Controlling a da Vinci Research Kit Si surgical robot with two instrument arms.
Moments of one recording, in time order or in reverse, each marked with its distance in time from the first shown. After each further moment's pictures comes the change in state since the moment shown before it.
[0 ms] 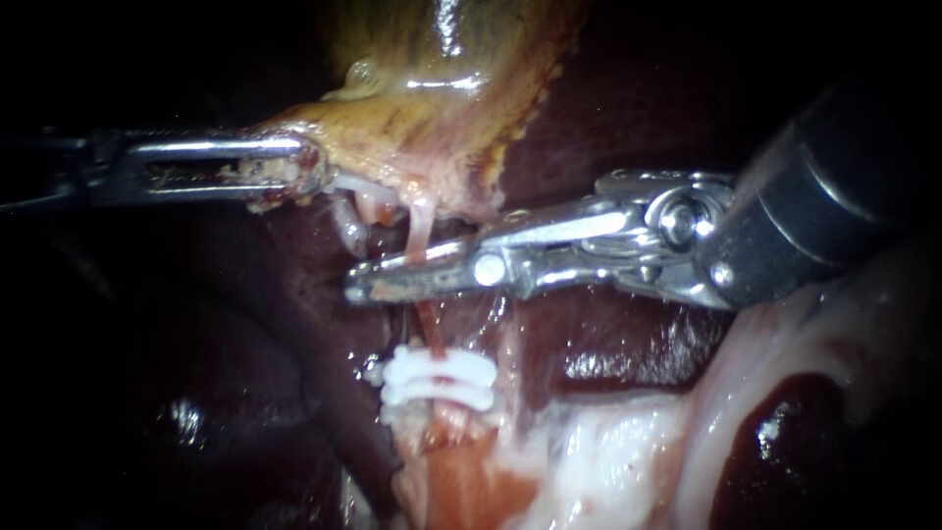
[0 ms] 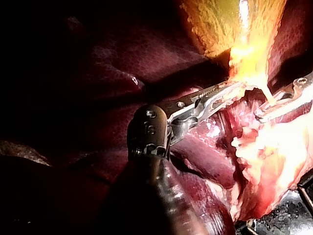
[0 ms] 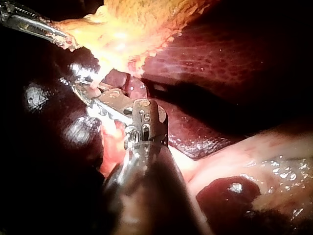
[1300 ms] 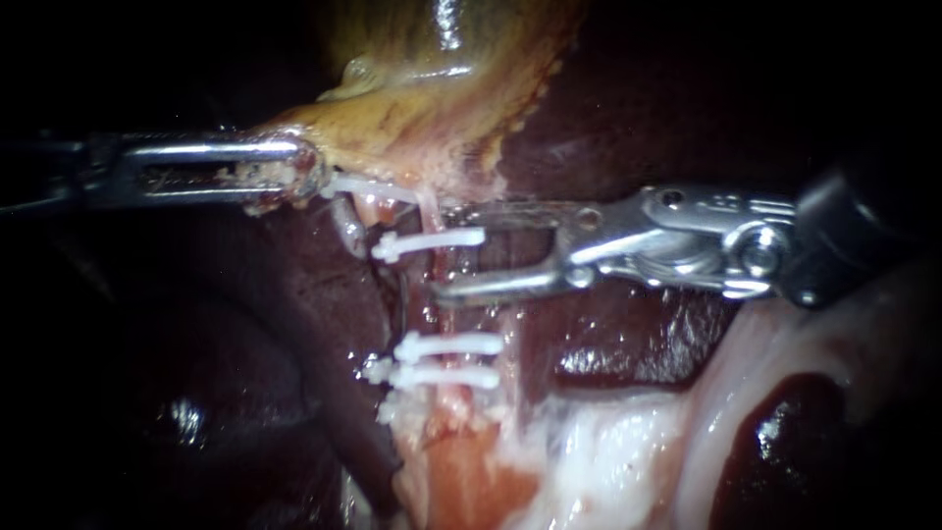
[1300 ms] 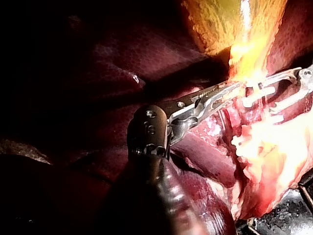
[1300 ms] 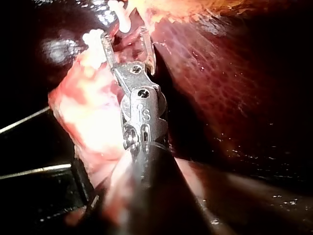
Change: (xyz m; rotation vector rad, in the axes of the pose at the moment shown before) right arm -0.006 0.005 -0.005 -0.063 0.042 -0.625; left arm 0.000 0.000 0.000 0.000 -0.002 0.001
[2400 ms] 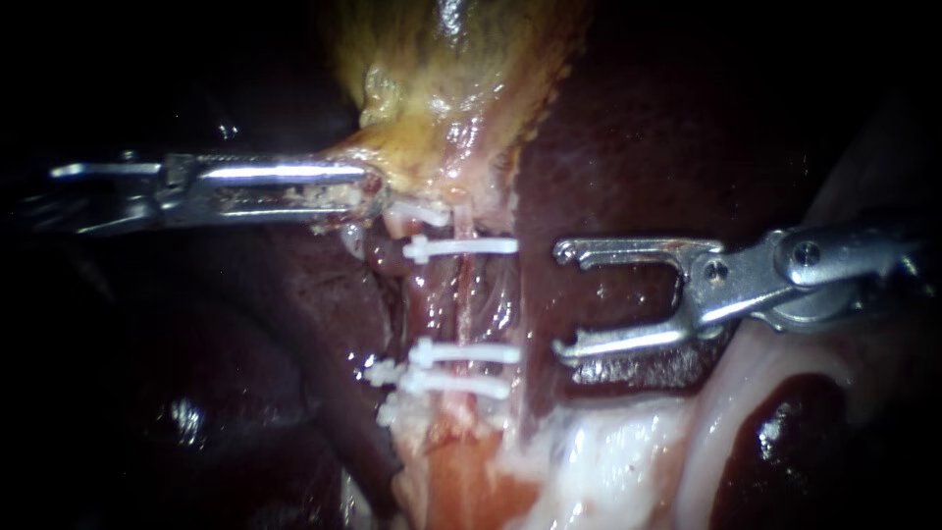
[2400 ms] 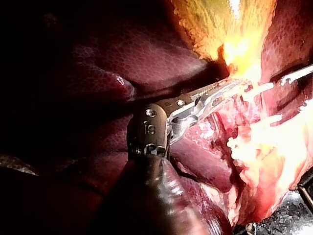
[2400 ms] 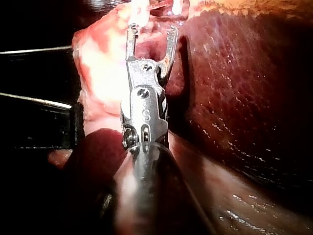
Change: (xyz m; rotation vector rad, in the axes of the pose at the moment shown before) right arm -0.001 -0.003 -0.006 0.019 0.001 -0.140; left arm -0.003 -0.003 0.006 0.014 -0.002 0.041
